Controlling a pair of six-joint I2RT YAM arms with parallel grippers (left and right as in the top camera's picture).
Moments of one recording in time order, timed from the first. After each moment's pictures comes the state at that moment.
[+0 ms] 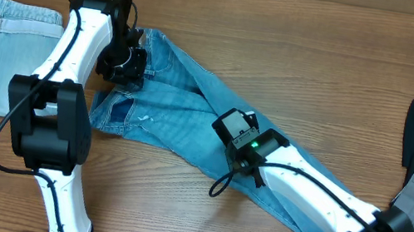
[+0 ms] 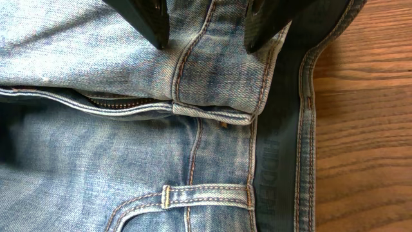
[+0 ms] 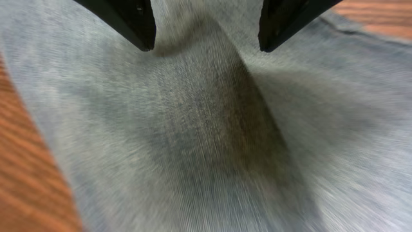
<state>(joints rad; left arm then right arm) -0.01 2.13 1.77 -1.23 0.17 -0.03 0.74 1.66 1.02 -0.81 0.28 0.35</state>
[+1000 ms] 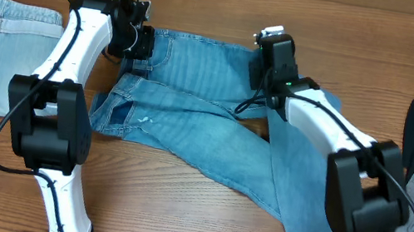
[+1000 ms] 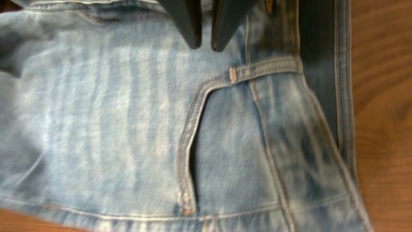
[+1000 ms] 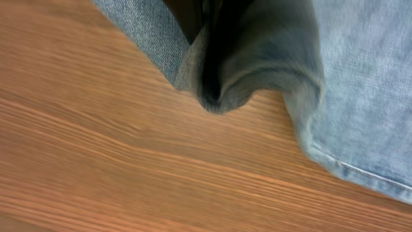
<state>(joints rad) -0.01 2.13 1.77 -0.90 0.30 -0.07 0.39 2.00 1.33 -0.14 0.22 0.02</state>
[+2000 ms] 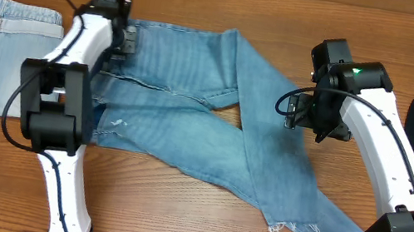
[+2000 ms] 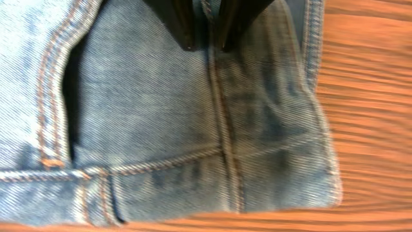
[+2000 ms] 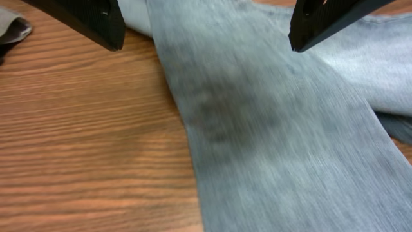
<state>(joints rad) 0.05 2.31 1.77 -0.65 -0.11 -0.04 0.23 1.73 1.50 -1.28 0.05 0.33</state>
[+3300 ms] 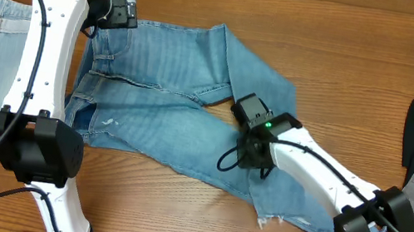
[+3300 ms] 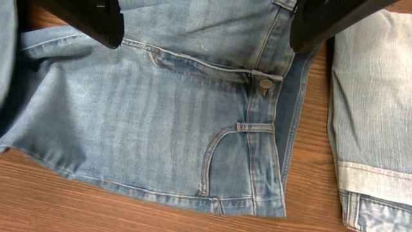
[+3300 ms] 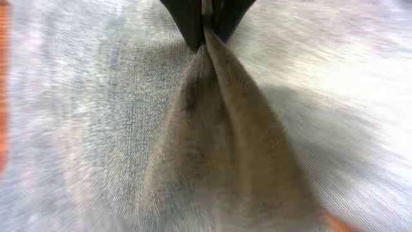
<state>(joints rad) 0.01 2.03 2.16 -1.33 -0.01 -0.24 0.60 1.73 1.09 -0.85 0.13 0.44</state>
